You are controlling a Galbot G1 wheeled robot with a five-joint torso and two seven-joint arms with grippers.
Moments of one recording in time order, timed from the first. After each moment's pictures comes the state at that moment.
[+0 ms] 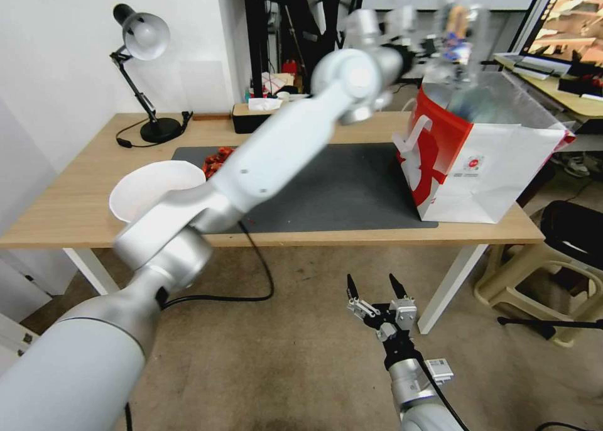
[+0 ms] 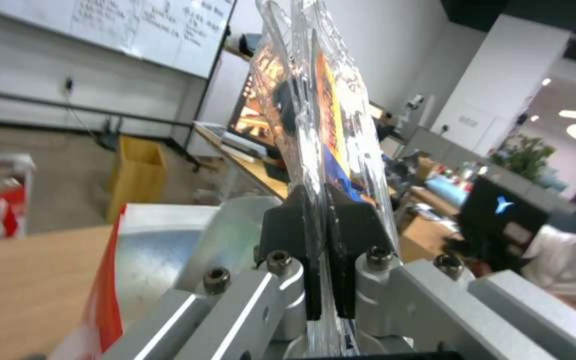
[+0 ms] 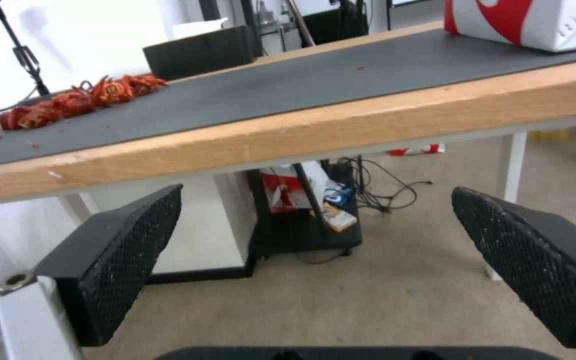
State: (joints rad) left arm -0.18 -1.61 0.40 -1.17 -1.46 0.27 -0.29; right arm -1.65 1.35 0.31 1.98 0.26 0.22 0.10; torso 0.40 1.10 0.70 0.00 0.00
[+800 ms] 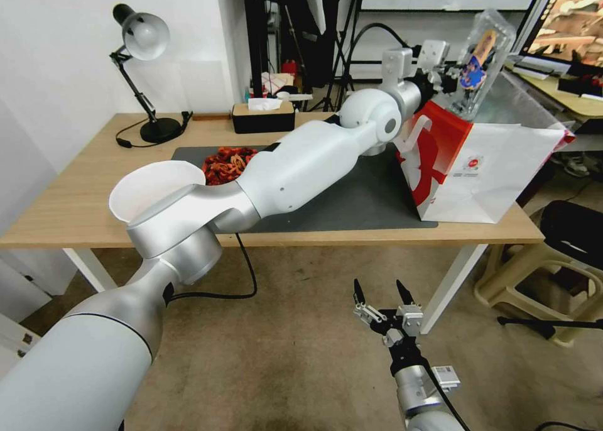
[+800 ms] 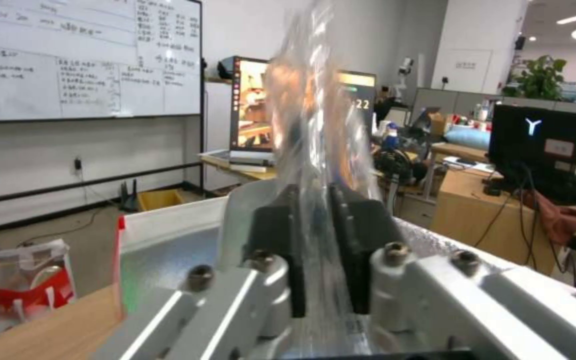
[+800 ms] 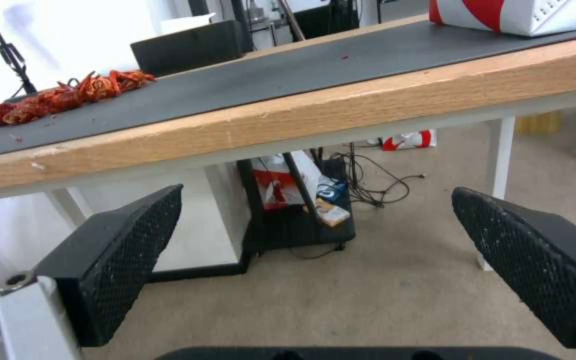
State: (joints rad) left arm -0.18 -1.61 0.58 -1.08 -1.19 0.14 -0.09; right arm -1.67 1.35 0.33 1.97 0.28 0.24 0.10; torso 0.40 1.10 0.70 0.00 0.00
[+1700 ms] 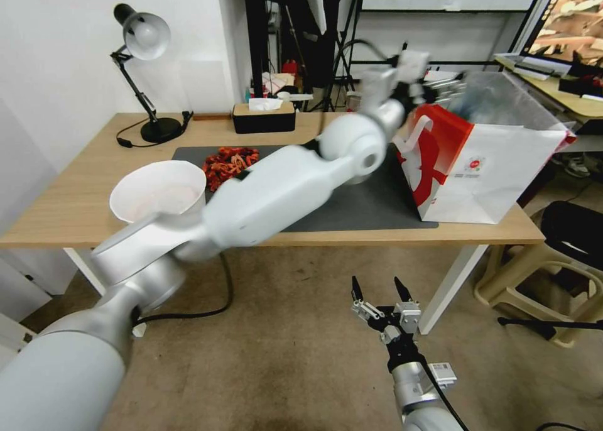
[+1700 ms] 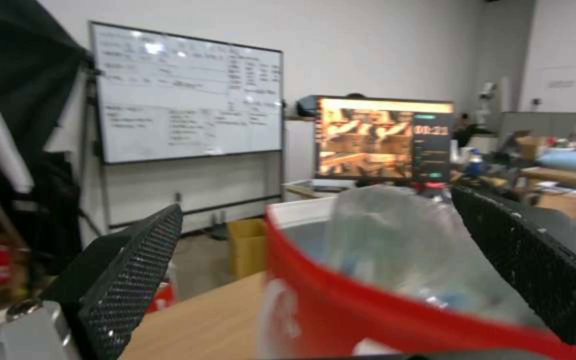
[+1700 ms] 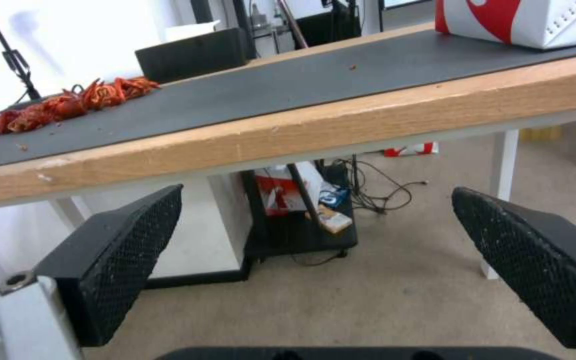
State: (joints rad) left arm 0.01 -1.34 0.54 -1.54 -1.01 0.11 -0.40; right arm -1.66 1.37 0.32 1.97 0.26 0.23 0.11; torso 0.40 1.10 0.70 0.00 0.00
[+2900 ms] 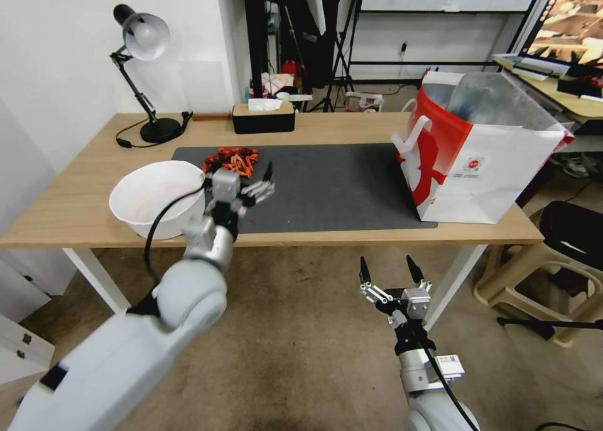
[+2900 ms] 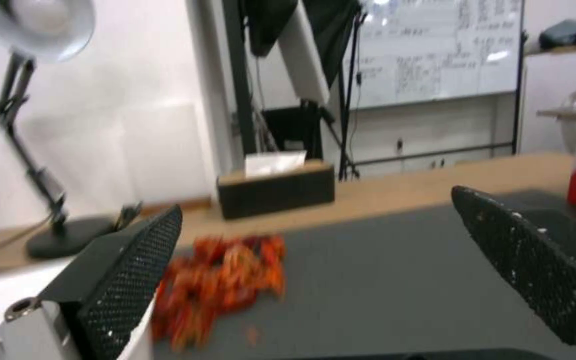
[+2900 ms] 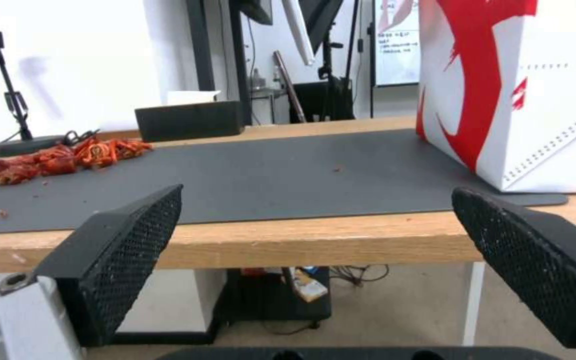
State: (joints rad) left arm 1.11 -0.90 -0.05 -2.15 -0.46 0.07 -0.56; right arm -1.63 1.36 0.35 2.01 0.15 0.31 0.12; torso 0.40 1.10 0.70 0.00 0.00
